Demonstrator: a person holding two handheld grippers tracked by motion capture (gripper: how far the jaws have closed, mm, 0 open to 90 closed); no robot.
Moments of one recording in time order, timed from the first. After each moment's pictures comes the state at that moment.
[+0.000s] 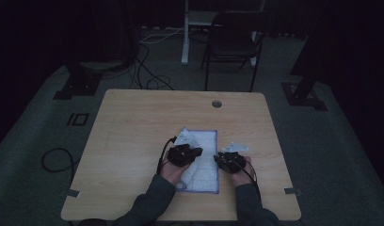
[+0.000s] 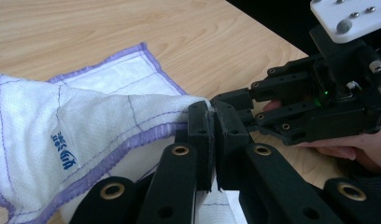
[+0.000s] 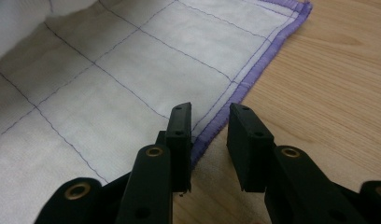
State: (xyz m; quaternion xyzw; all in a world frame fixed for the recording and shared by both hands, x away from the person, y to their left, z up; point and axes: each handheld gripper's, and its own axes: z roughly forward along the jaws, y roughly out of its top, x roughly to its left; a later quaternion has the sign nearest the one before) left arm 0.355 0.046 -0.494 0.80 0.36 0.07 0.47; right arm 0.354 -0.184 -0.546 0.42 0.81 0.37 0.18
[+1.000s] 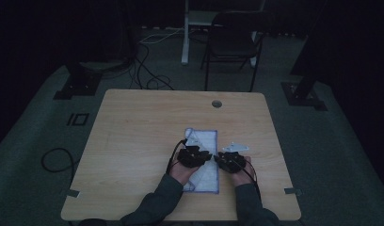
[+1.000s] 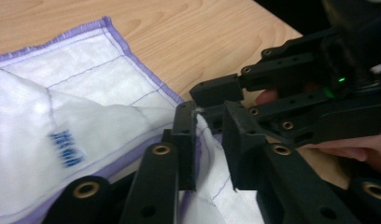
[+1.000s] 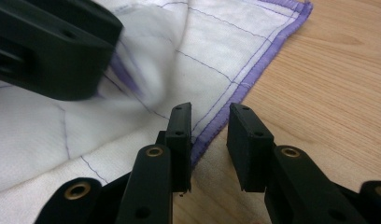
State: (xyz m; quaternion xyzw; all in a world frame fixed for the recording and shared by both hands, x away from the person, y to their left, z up) left arm 0.363 0.019 -0.512 0.81 0.35 0.03 0.46; right arm 0.355 -0.185 -0.546 0.42 0.80 0.38 0.18
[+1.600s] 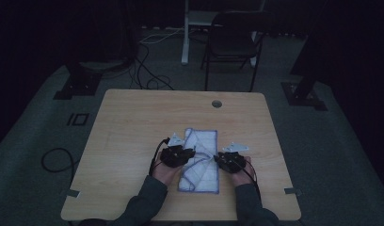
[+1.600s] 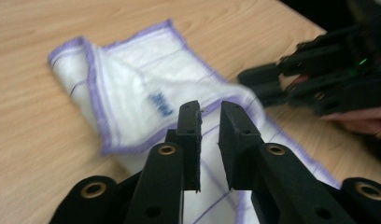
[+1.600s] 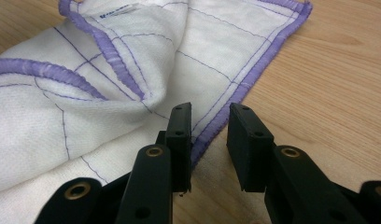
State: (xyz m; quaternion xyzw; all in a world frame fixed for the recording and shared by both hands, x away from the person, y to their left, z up) left arm 0.355 0.072 -0.504 0.81 0.38 0.08 0.44; right arm 0.355 -0.185 -0.547 0.42 0.80 0.38 0.18
